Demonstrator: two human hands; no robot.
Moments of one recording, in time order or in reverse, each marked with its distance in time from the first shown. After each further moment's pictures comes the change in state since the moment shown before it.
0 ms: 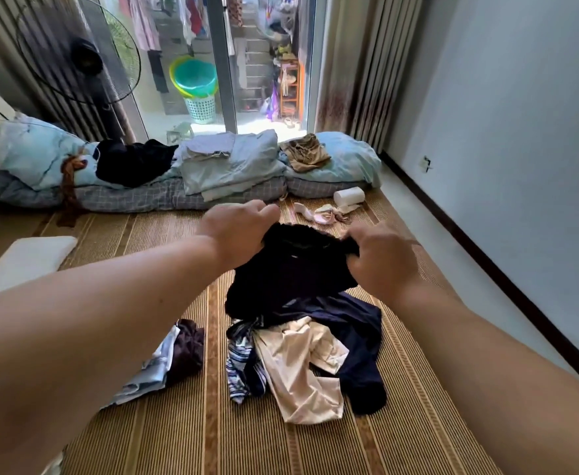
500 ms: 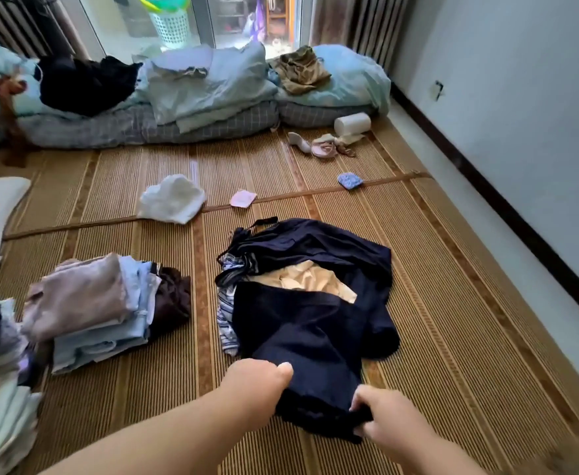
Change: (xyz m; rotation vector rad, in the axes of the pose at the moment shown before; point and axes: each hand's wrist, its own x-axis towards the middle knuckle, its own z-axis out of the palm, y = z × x) left_hand -0.173 0.153 0.221 -0.332 -0.829 0.104; right_hand -0.241 0.041 0.182 0.248 -1.008 0.413
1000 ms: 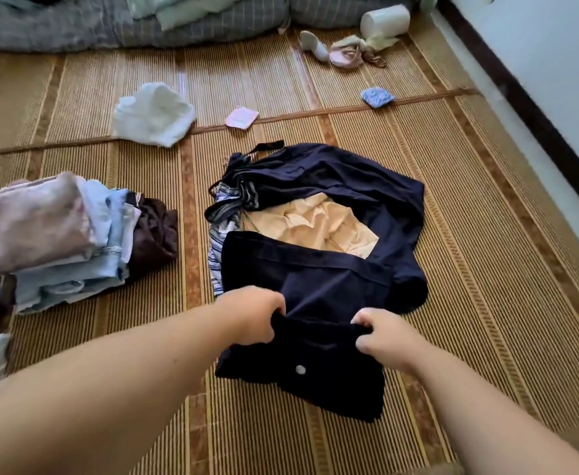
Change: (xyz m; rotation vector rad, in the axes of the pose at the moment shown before) left_hand 0.092 -0.042 0.057 -0.321 -0.143 -0.118; right_hand 0.119 0.043 0.035 0.208 -0.044 0.028
